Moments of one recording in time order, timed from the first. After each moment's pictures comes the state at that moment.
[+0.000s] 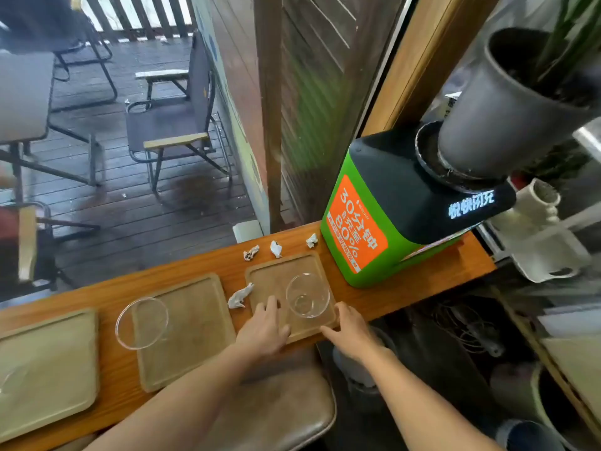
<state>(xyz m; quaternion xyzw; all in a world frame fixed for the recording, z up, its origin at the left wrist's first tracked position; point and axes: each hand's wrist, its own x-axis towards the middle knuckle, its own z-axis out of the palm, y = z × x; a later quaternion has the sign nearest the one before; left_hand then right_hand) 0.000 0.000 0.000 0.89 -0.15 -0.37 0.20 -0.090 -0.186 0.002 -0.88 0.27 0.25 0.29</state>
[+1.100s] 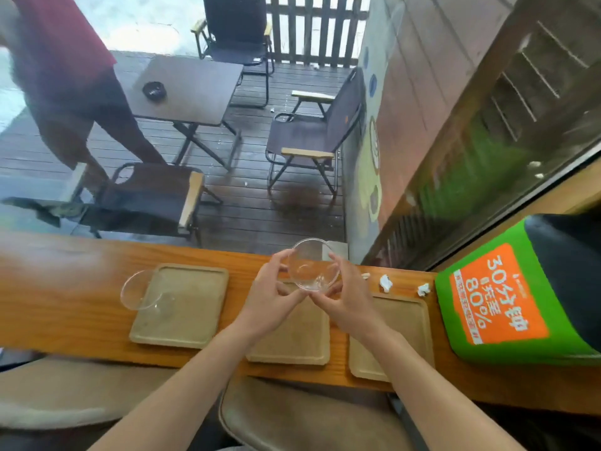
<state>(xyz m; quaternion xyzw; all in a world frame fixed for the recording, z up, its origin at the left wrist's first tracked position) 0.053 0.177 0.114 0.83 0.00 -0.10 0.55 0.053 0.002 0.103 -0.87 0.00 0.07 0.49</state>
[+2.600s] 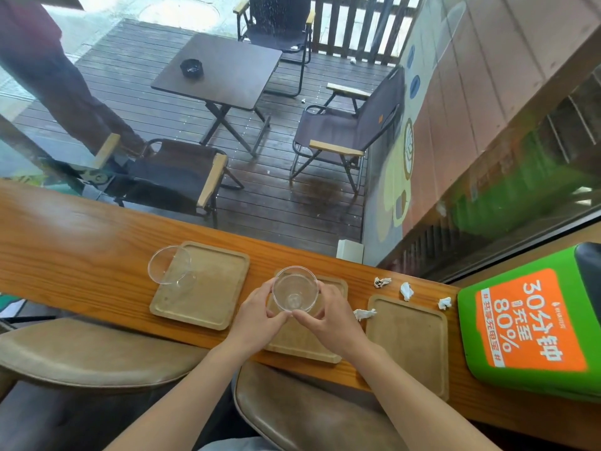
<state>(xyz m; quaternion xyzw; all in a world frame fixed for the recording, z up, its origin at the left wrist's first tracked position) 0.010 0.238 0.042 0.88 0.11 -0.14 0.45 0.036 0.056 0.062 -0.88 -0.05 0.22 0.41</state>
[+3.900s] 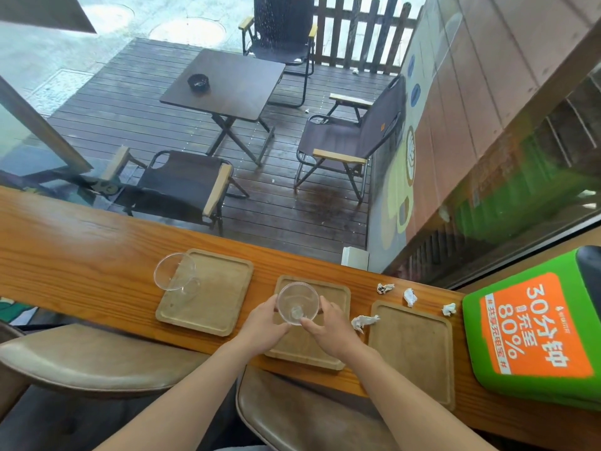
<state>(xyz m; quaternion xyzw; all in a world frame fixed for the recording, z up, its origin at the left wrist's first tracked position) 0.019 0.234 0.035 0.86 0.12 -0.25 0.42 0.040 0.056 0.034 -0.87 0.01 0.32 0.37</state>
